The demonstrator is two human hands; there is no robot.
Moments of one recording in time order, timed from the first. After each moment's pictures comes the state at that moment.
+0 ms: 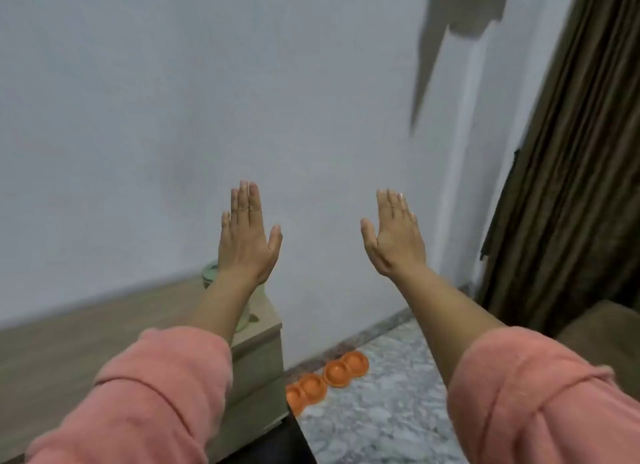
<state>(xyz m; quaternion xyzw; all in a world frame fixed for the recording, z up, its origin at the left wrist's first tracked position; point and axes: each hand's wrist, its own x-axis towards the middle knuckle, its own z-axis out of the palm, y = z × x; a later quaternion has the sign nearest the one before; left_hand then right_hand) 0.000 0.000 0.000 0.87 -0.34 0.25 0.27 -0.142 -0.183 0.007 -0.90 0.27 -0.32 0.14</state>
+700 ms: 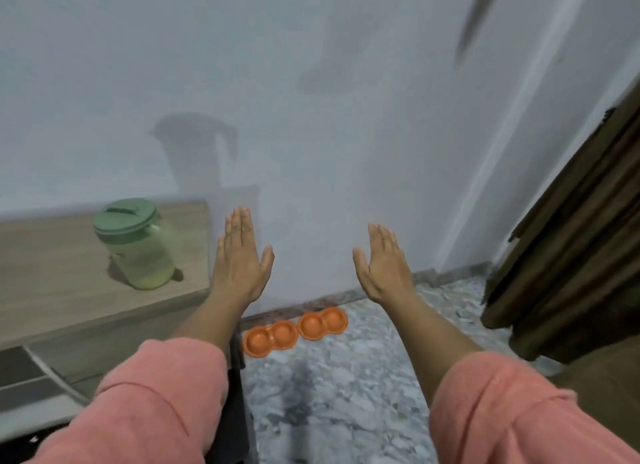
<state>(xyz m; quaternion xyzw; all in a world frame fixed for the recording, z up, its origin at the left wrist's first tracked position) 0.020 -0.204 -0.154 0.94 -0.20 0.11 0.25 -0.093 -0.406 -0.132 -0.95 0.23 -0.11 0.19</state>
